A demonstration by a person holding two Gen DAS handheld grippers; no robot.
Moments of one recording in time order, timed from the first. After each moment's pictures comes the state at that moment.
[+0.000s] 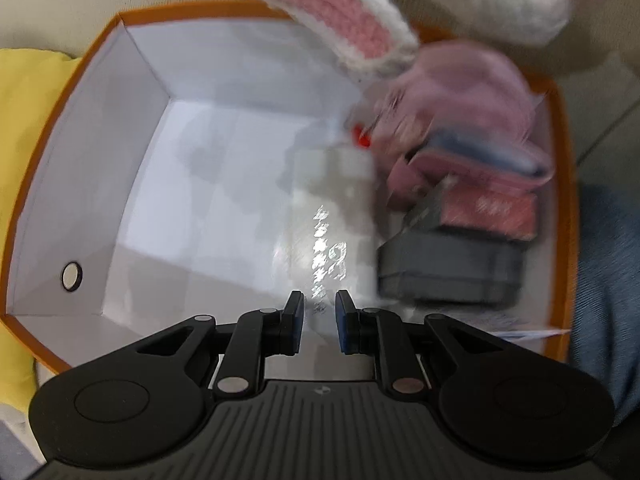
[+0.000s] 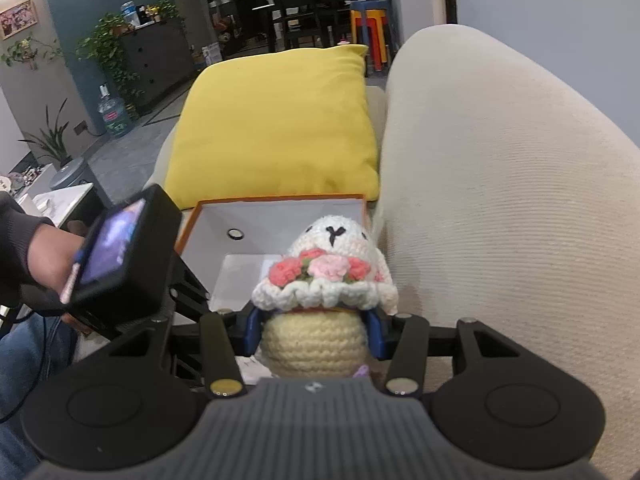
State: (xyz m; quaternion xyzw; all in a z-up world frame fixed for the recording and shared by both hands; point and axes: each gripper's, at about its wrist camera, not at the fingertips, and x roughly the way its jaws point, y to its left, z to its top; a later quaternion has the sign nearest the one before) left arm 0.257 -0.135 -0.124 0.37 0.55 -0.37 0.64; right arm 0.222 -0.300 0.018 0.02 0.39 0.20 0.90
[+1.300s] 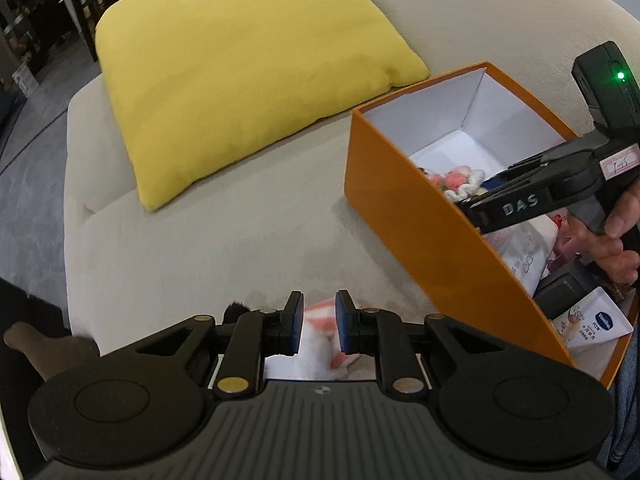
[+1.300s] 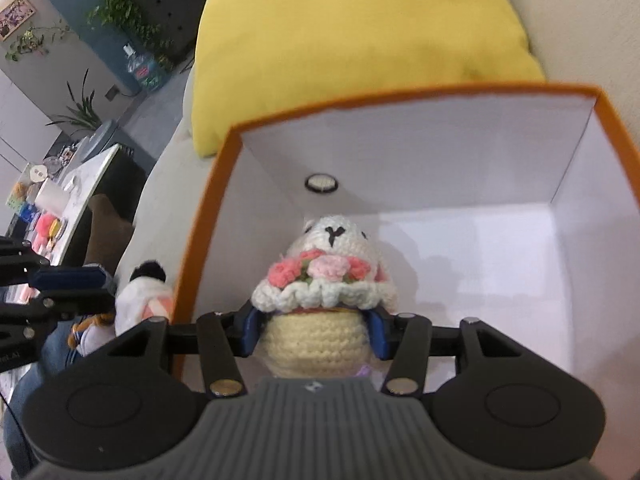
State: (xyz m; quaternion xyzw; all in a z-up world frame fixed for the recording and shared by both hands) left arm 0.251 0.049 -0.042 0.13 0.51 -0.13 0.84; right arm 0.340 -0.166 -0.107 0.09 0.51 0.27 0.81
